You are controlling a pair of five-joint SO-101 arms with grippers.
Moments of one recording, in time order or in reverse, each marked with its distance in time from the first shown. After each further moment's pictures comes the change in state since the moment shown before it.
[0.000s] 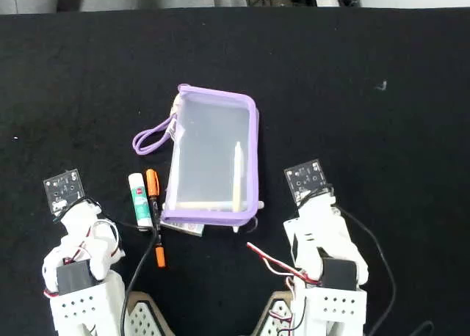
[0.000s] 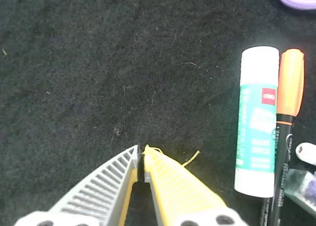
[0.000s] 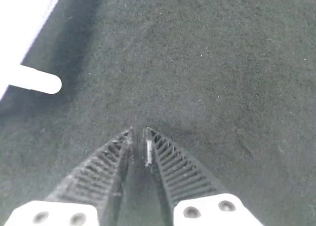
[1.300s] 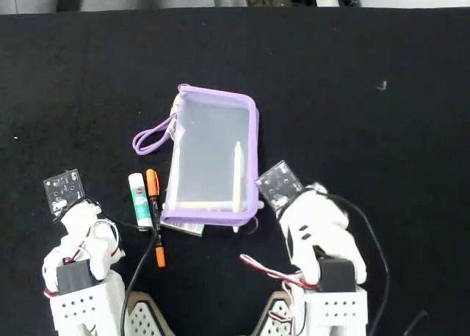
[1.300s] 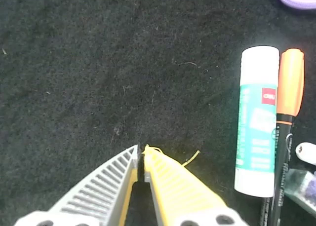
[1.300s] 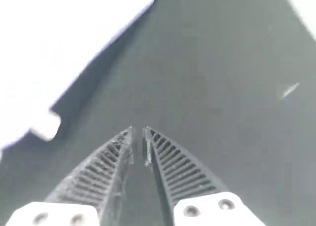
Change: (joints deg) left arm 0.0 0.0 0.0 0.0 0.0; right arm -6.3 0.0 -3.5 -11.8 16.8
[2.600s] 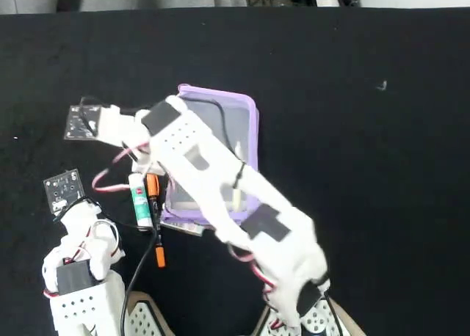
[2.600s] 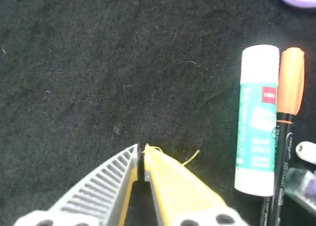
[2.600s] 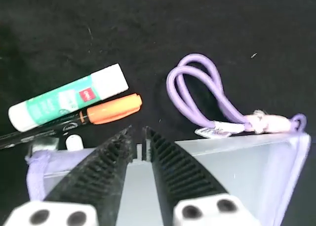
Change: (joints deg) left arm 0.0 0.0 0.0 0.0 0.0; right arm -44.0 129.1 -115.9 19.3 0.7
